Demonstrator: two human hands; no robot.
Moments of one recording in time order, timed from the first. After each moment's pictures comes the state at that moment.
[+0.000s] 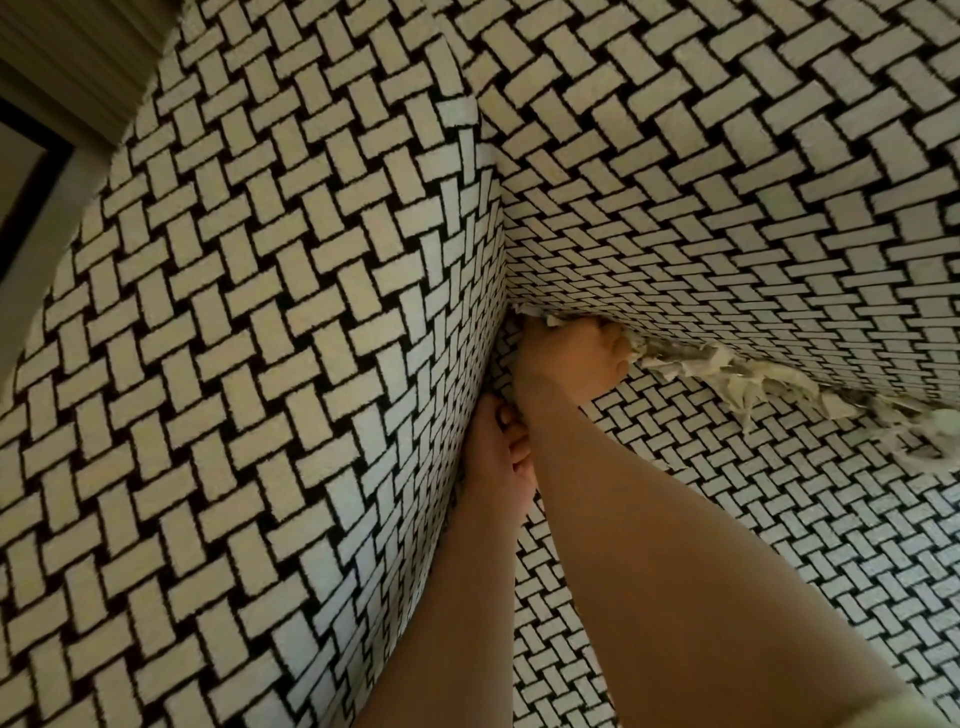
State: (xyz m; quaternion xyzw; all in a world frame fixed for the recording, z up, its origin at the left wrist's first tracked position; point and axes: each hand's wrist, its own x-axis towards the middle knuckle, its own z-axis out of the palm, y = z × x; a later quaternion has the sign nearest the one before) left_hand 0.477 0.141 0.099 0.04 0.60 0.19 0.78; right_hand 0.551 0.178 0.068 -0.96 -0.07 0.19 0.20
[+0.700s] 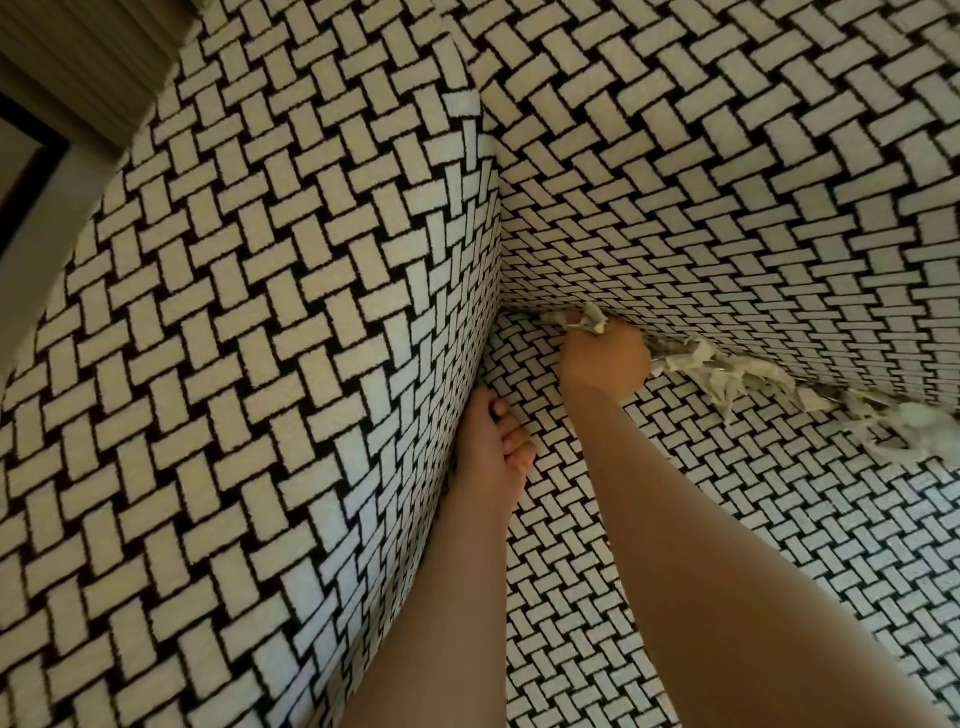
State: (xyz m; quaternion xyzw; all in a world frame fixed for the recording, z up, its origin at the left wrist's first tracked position) left_hand 0.473 0.135 0.088 0.01 0.58 0.21 0.79; right_hand 0.575 0.148 0.087 -0.93 -0.07 0.21 0.29
